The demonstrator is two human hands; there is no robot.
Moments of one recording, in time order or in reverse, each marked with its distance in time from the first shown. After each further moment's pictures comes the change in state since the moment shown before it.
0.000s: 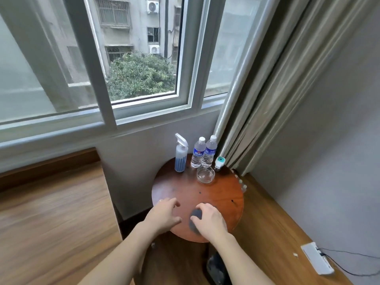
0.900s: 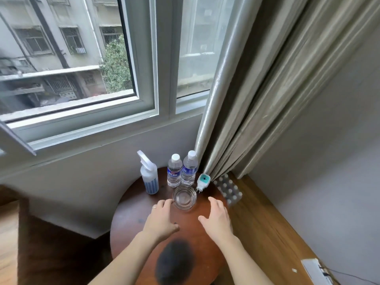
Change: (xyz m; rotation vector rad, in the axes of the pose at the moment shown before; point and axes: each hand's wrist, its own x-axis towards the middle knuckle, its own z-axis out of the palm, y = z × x) left_hand 0.223 0.059 0.055 -0.083 -0.002 -0.172; right_hand 0.207 0.126 -0.067 0.102 0.030 0.141
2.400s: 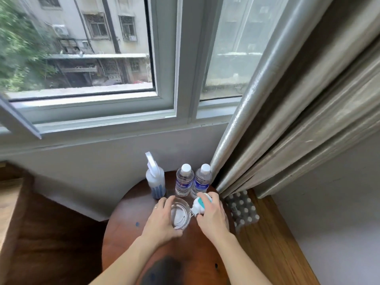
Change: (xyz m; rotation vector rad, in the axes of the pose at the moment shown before) left_hand 0.060 0.001 0.025 -0.165 0.202 -0.119; right_hand 0.111 -0.015 0.001 -0.154 -0.074 -0.367
